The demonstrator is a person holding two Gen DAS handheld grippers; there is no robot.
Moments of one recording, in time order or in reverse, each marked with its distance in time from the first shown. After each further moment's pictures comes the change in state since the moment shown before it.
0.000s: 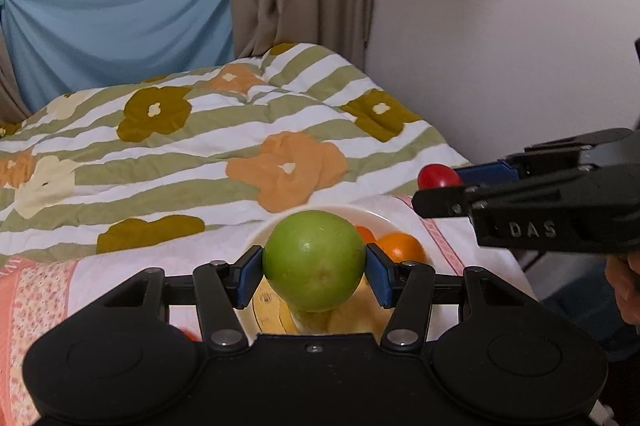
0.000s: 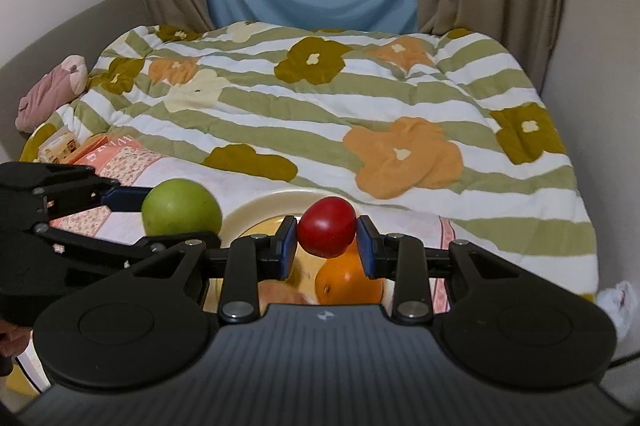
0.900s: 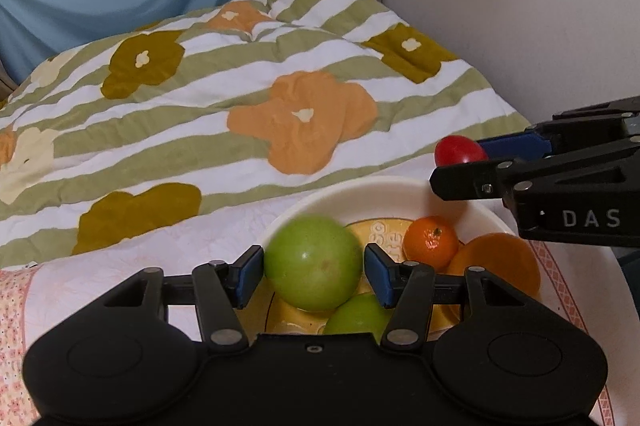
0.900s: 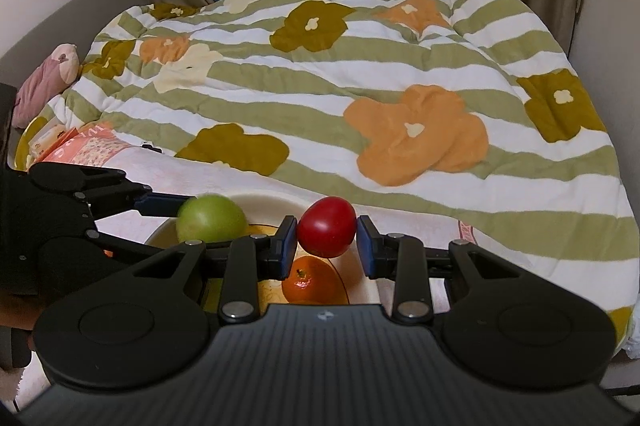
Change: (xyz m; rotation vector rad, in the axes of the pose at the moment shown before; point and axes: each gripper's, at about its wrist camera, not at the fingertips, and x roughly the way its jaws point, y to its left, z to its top) left arm 0.121 0.019 0.009 0.030 0.173 0.034; right arm 0.115 -0.042 0.009 0.034 0.091 0.056
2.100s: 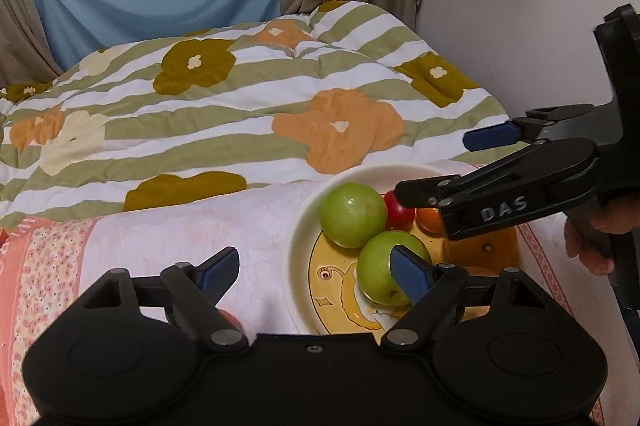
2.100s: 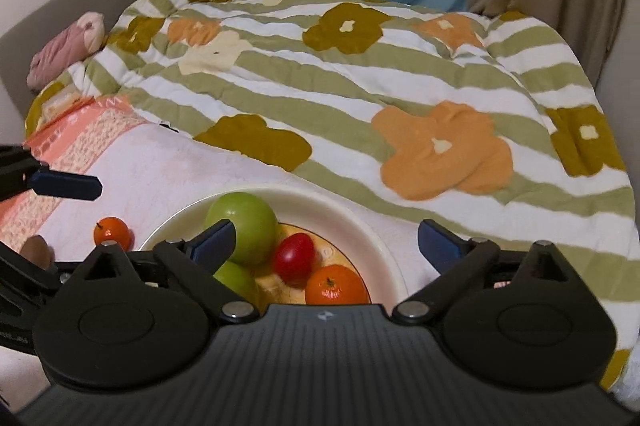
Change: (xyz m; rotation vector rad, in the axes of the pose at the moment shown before) left arm -0.070 0.011 -0.039 -0.096 -0.062 0.079; right arm 0.014 0.024 -0.010 -0.121 -0.015 0.040
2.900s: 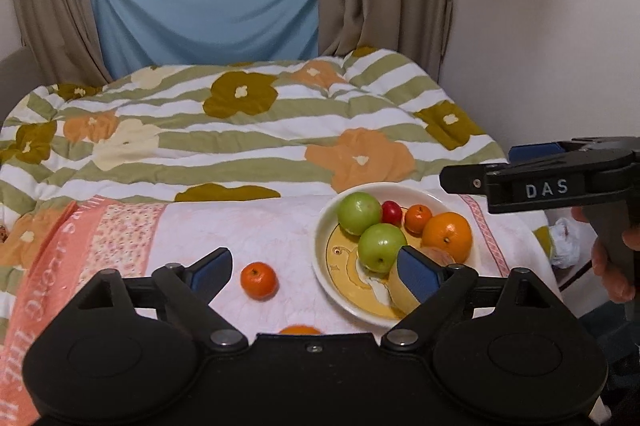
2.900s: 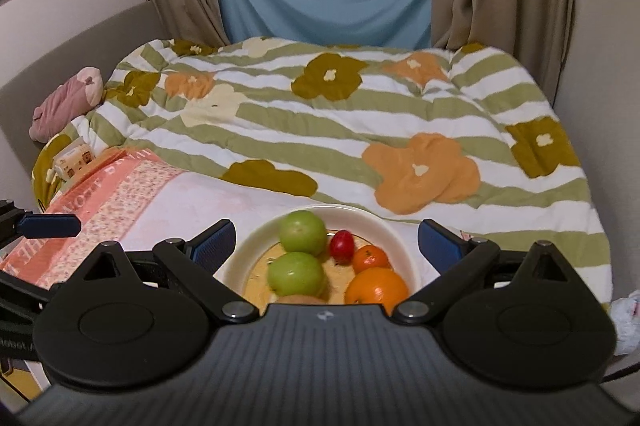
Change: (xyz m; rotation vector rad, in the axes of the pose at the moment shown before) left arm -0.128 0.001 -0.036 -0.093 -0.119 0.069; right arm -0.140 0.062 -0.005 0.075 -0.134 -0.082
